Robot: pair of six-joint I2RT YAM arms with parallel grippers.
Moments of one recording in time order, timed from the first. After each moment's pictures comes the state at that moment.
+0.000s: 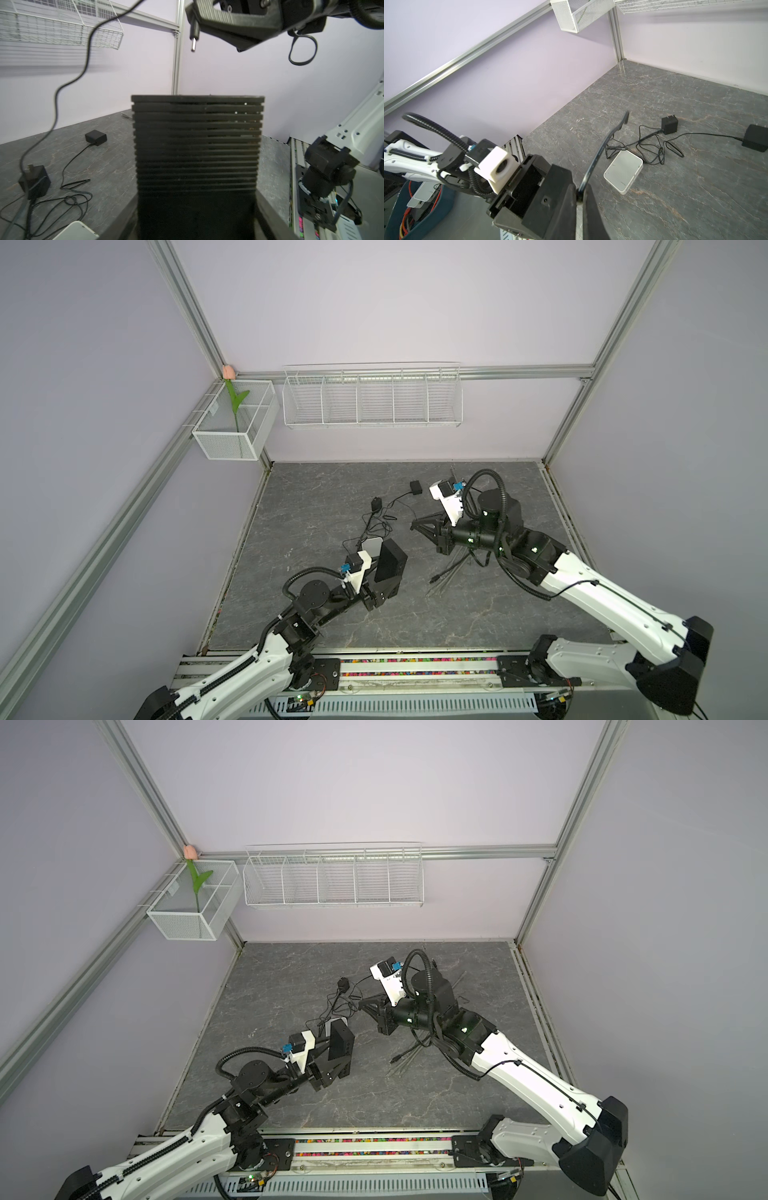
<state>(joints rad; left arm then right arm) -0.81 0.66 0.14 0.56 0.29 -0.14 0.82 1.17 1.11 -0.23 -0.36 0.29</state>
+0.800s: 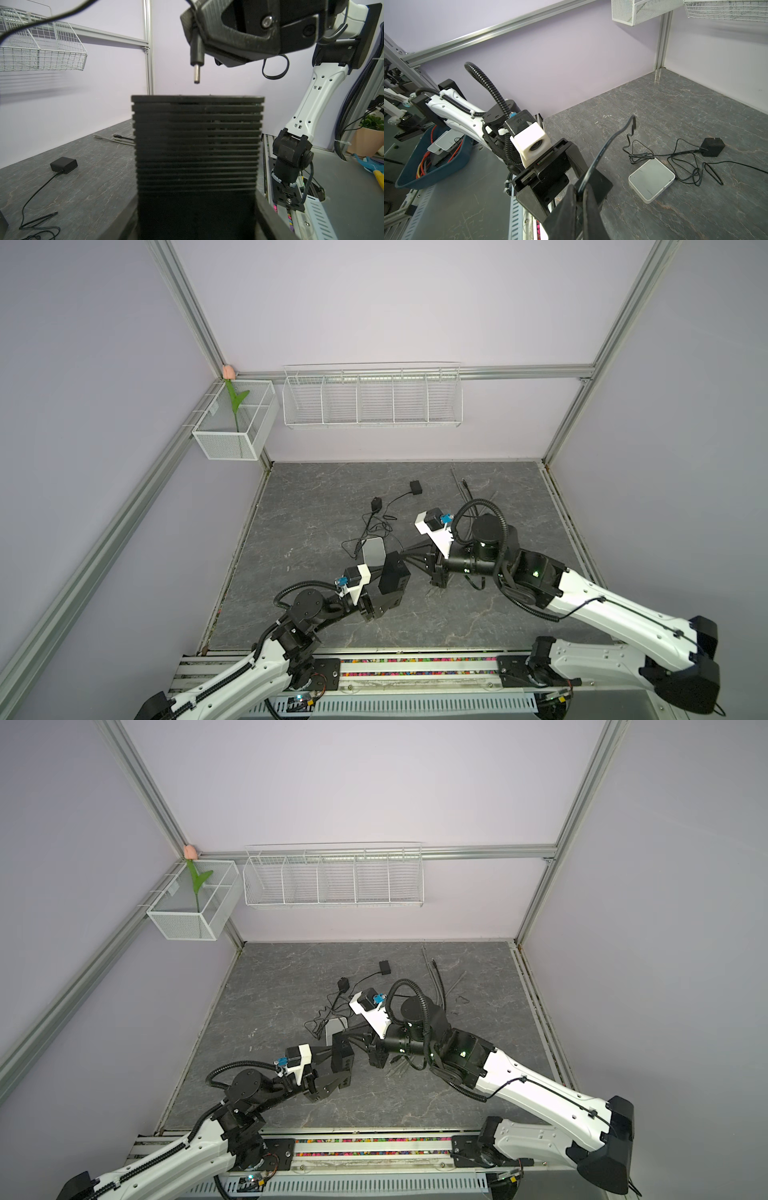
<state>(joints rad) -0.84 0.57 0.11 0.60 0.38 -0.10 1.02 1.11 1.05 -0.22 -0.31 0.16</state>
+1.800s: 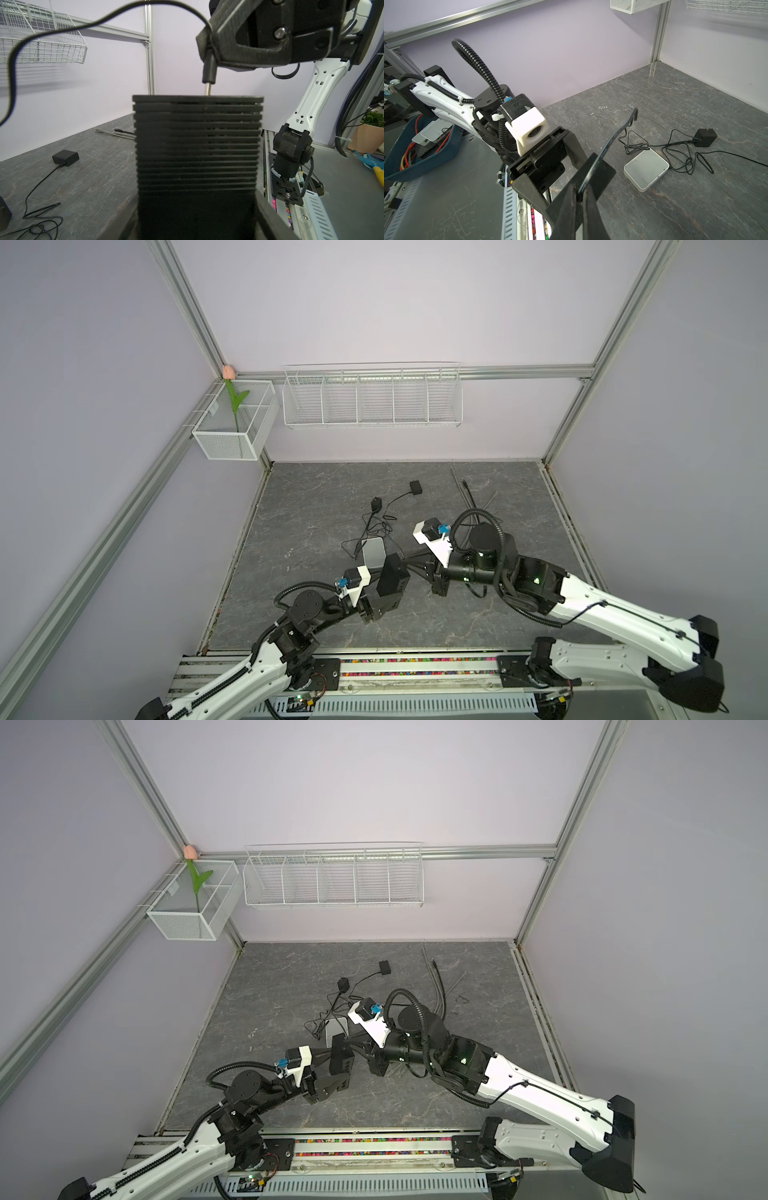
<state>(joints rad) -0.84 0.52 0.11 0.52 0.37 -0.10 1.07 1.09 1.02 -0.25 -0.23 0.13</state>
